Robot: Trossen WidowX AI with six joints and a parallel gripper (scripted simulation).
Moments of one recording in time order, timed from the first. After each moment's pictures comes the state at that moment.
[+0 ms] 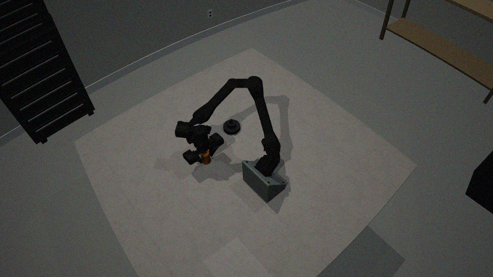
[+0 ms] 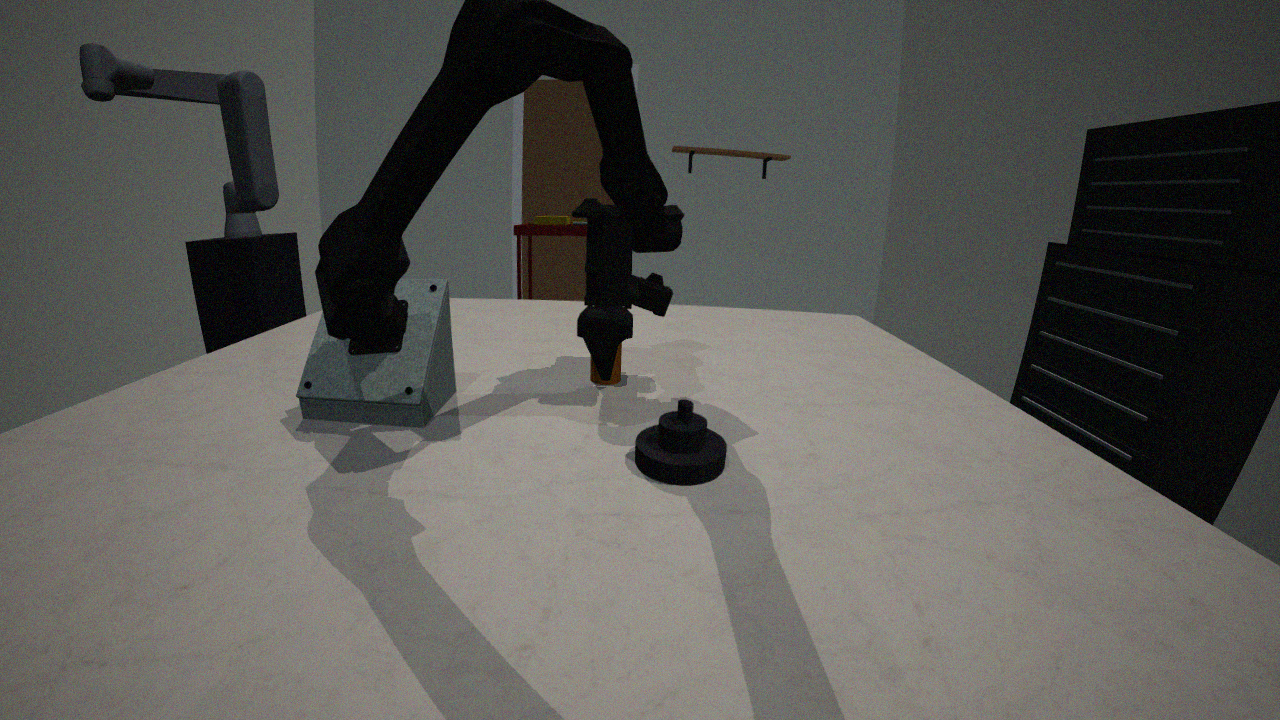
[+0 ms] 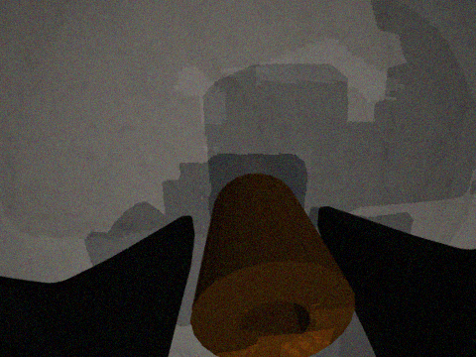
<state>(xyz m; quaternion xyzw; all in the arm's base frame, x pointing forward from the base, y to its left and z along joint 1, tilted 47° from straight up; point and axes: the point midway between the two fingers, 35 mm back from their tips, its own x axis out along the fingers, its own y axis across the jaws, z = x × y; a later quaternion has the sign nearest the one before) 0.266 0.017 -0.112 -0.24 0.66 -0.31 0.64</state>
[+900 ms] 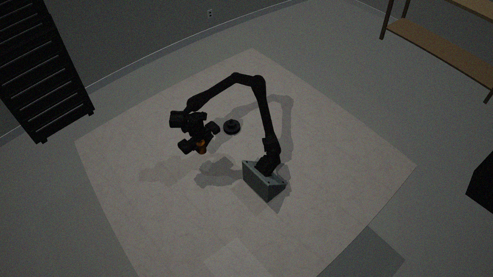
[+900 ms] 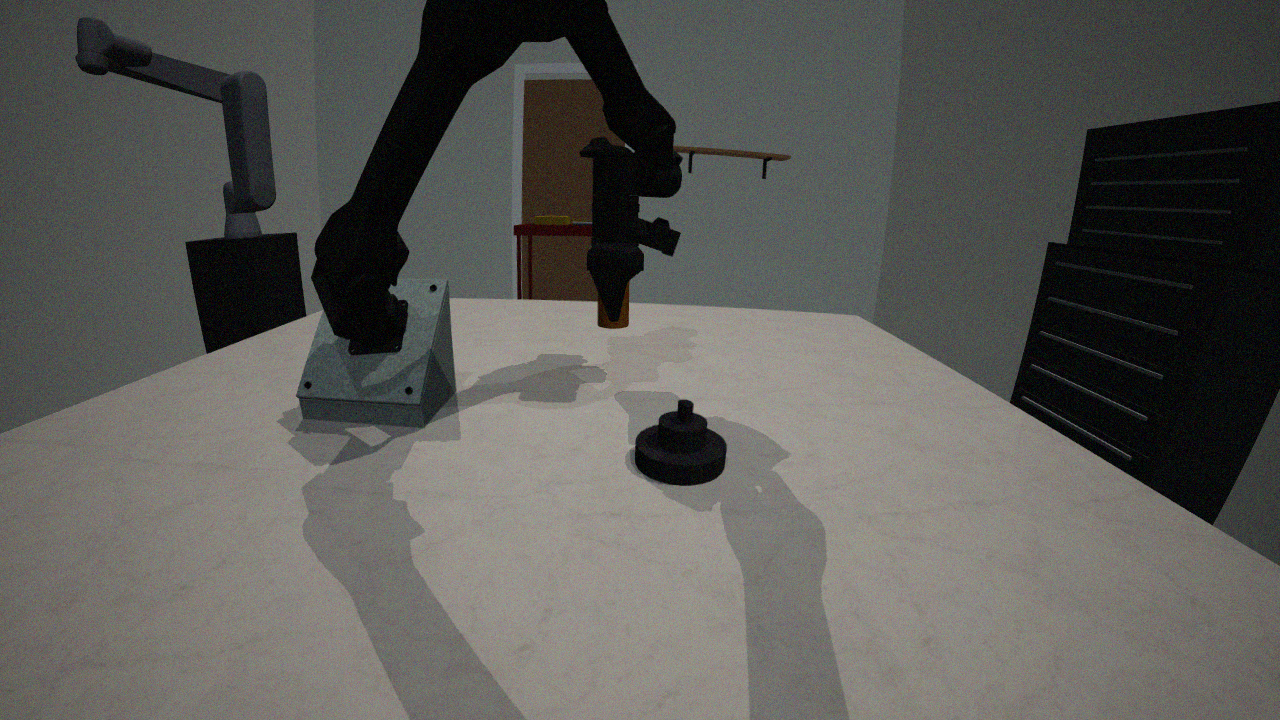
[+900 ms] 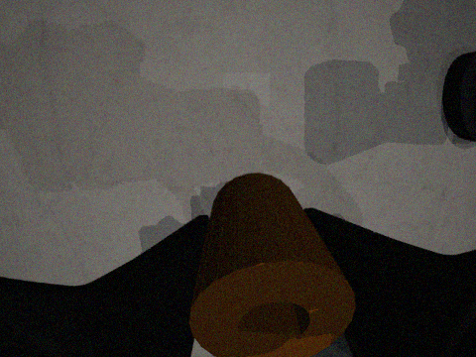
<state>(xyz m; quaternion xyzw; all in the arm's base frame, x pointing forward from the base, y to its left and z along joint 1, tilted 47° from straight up) 0.279 0.074 -0.065 -0.25 0.66 -0.30 0.64</state>
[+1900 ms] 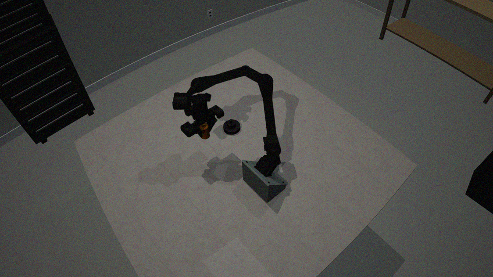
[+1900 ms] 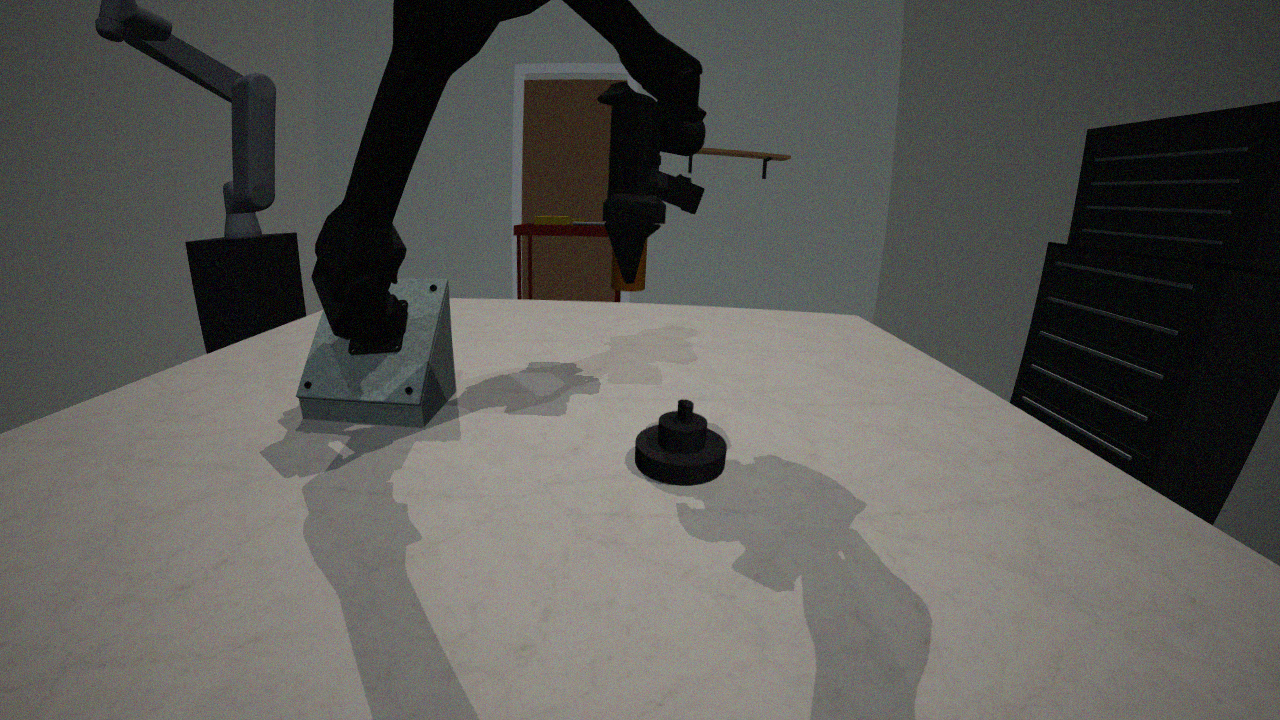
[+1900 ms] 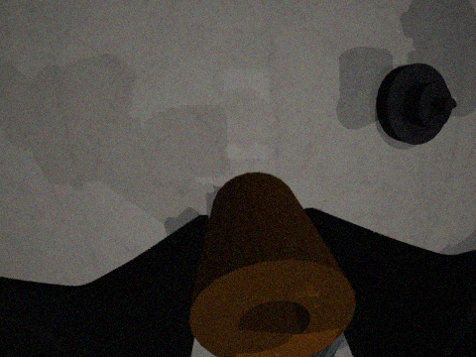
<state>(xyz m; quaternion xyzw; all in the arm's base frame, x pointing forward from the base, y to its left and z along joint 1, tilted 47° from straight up) 0.297 0.084 0.003 -0.24 0.67 -0.30 0.64</state>
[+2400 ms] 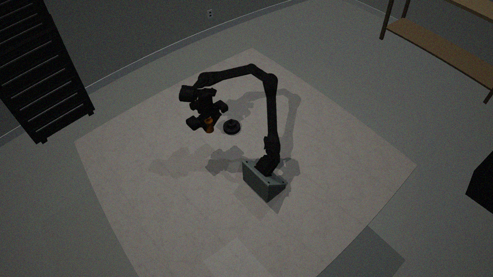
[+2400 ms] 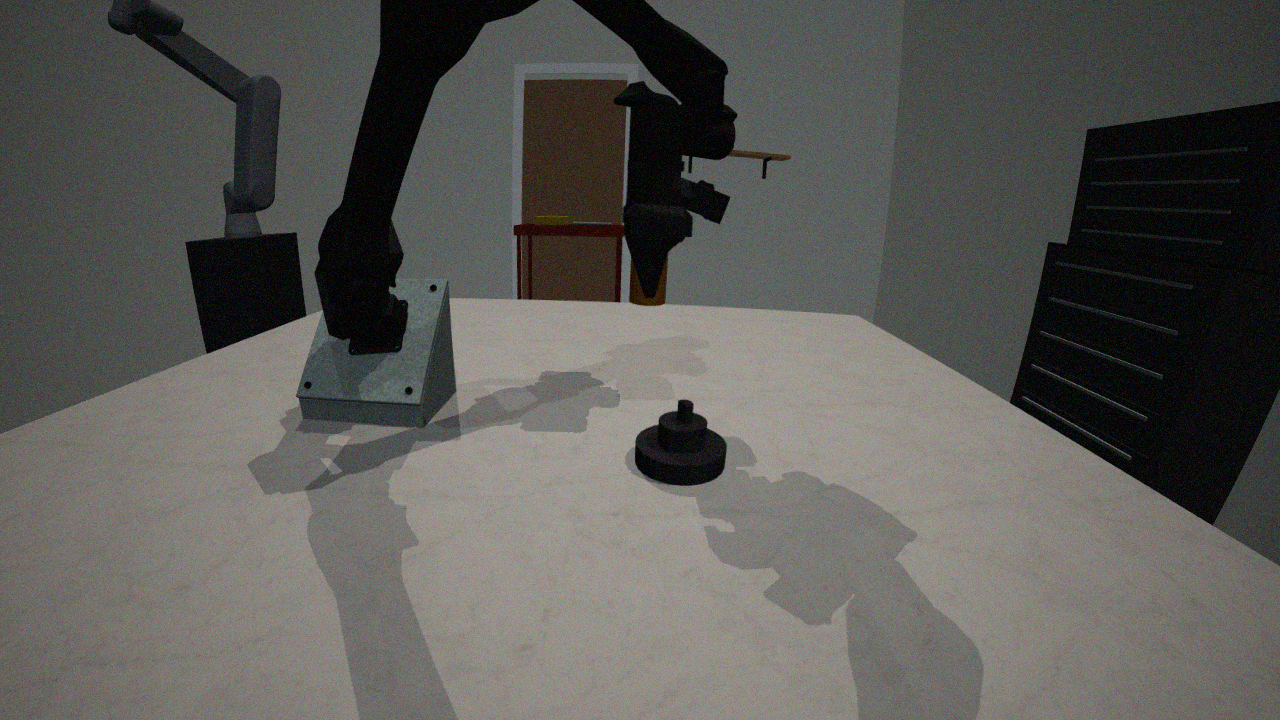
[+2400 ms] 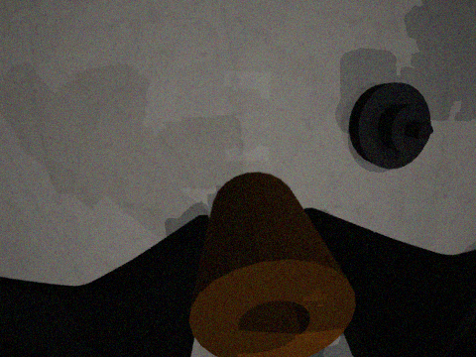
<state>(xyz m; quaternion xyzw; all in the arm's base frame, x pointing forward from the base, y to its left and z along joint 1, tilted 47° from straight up) 0.316 0.049 0.025 -0.24 0.67 -0.29 0.64</state>
